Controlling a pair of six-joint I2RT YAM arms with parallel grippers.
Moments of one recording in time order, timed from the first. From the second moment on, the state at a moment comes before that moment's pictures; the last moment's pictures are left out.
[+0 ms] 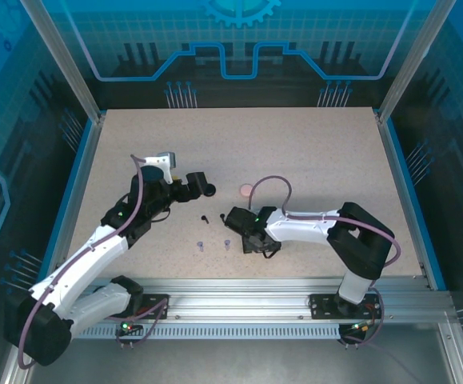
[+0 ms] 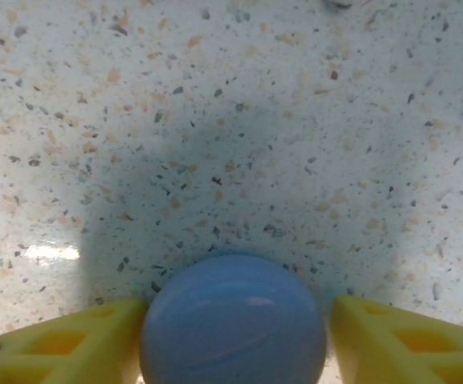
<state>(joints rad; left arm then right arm) -0.42 0.99 0.74 -0.21 0.01 -0.57 0.99 1.73 1.00 -0.76 0.24 0.93</state>
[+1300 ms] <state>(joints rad) -0.42 0.98 0.76 -0.21 0.04 -0.56 0.97 1.72 0.98 -0.69 0.17 0.63</state>
